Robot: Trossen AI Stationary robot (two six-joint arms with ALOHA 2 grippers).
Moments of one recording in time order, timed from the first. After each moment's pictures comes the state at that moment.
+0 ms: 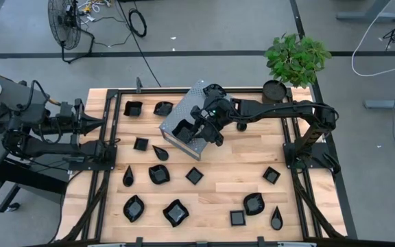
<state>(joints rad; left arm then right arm) 0.01 0.22 1.02 -0.95 -0.18 -0.17 -0.17 1.70 1.36 -0.35 -0.30 -1.14</state>
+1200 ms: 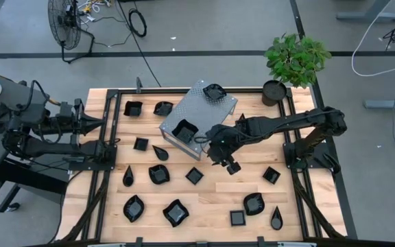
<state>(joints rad) 0.01 0.22 1.02 -0.95 -0.18 -0.17 0.09 1.61 1.37 -0.72 -0.18 -0.39</state>
